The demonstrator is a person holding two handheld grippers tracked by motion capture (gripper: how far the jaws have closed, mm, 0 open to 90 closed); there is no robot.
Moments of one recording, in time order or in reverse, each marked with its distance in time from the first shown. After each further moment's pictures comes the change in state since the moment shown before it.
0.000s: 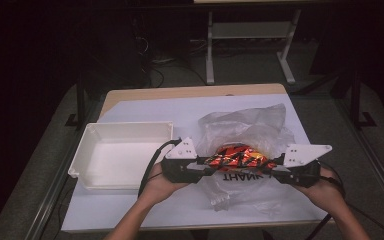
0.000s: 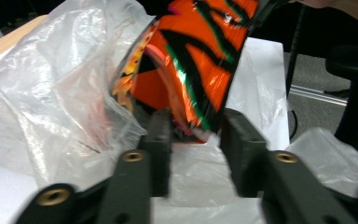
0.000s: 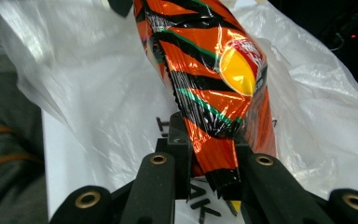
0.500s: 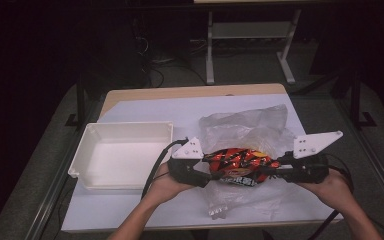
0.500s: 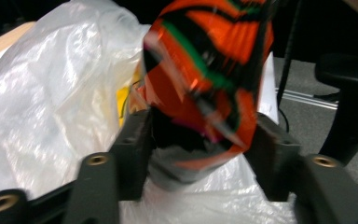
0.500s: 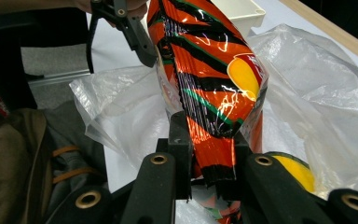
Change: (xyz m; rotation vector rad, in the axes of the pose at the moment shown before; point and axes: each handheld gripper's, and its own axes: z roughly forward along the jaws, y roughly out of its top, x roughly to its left) left arm -0.006 0.008 0.012 -0.024 -0.067 0.022; right arm -0.008 0.014 -0.018 -0.030 0.165 0.122
